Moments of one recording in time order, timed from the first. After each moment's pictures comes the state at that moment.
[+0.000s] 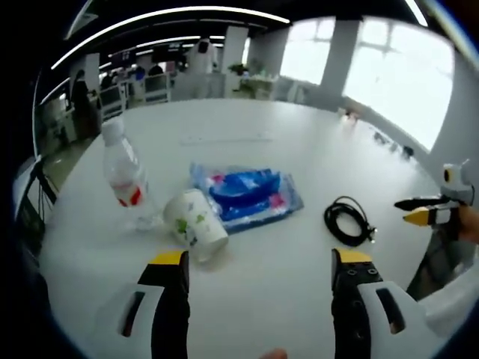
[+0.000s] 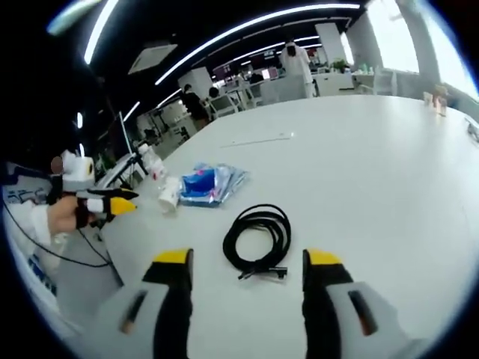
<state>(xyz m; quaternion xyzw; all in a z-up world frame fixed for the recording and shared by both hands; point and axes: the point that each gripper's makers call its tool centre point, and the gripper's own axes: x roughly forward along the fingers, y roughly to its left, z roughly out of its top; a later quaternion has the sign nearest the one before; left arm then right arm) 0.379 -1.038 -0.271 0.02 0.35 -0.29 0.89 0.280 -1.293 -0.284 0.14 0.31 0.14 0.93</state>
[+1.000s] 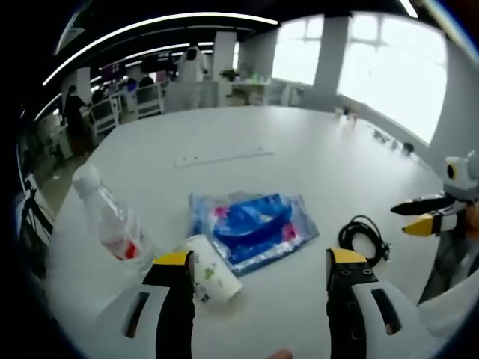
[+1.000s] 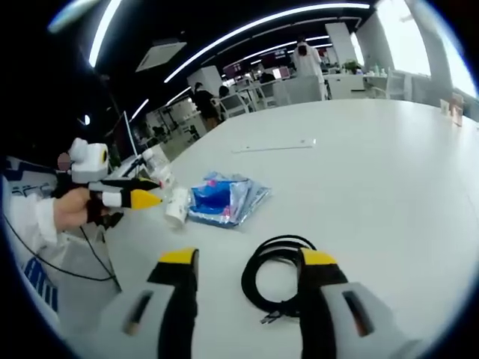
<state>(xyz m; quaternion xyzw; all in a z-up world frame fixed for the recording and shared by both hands) 0.439 -1.059 -0.266 0.05 0.33 -0.31 0.89 0.337 -1.254 -0.274 0.14 0.31 0.17 0.92</state>
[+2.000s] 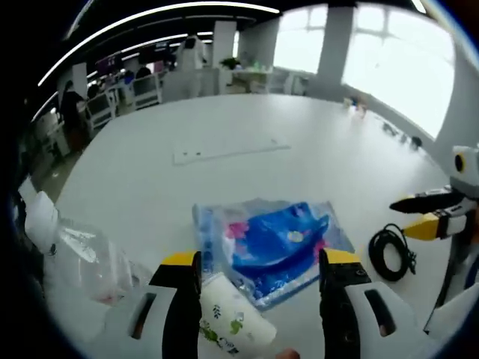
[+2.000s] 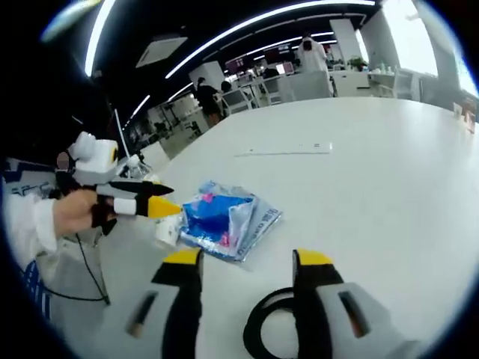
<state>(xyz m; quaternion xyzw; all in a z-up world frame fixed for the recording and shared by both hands) 0.504 -1.066 -0.300 0.06 0.37 -0.30 0.88 0.416 -1.225 -0.289 0.13 0.32 0.18 0.92</state>
